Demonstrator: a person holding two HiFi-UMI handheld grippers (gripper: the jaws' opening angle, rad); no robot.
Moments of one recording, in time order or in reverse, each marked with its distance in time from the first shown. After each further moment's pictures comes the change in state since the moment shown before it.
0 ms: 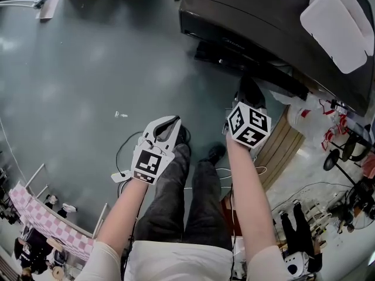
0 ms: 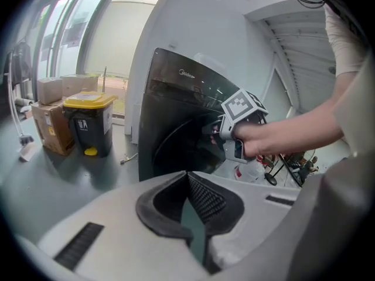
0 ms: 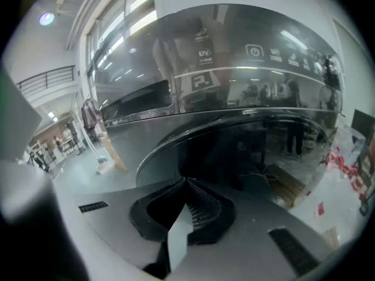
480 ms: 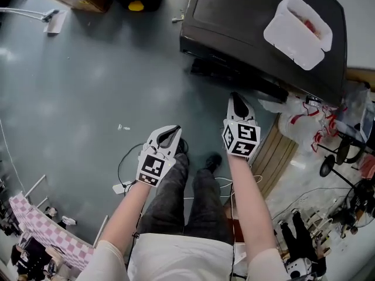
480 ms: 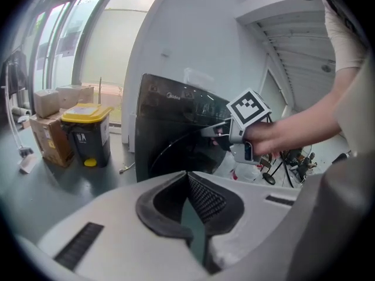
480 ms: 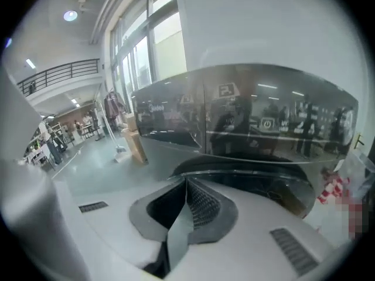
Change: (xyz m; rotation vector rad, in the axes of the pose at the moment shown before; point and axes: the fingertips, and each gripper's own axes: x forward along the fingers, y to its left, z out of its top) left arm -0.045 -0.025 0.042 0.053 -0.032 -0.009; right arm -0.067 0.033 0.039 -0.169 -0.002 0.144
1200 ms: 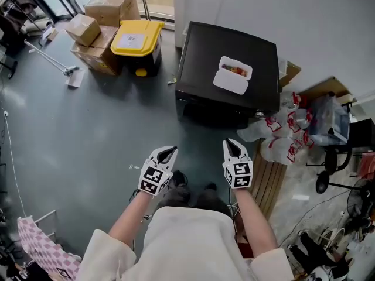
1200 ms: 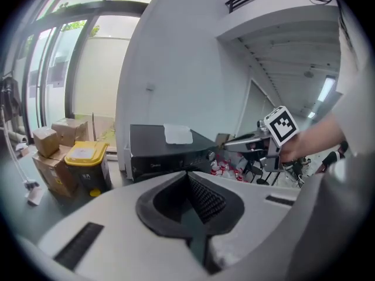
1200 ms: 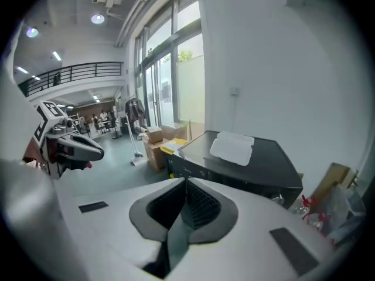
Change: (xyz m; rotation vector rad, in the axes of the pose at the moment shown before) left arm -0.188 -0.100 0.187 0.100 -0.111 -0.037; right arm -0.287 0.036 0.131 -0.158 -0.076 0.093
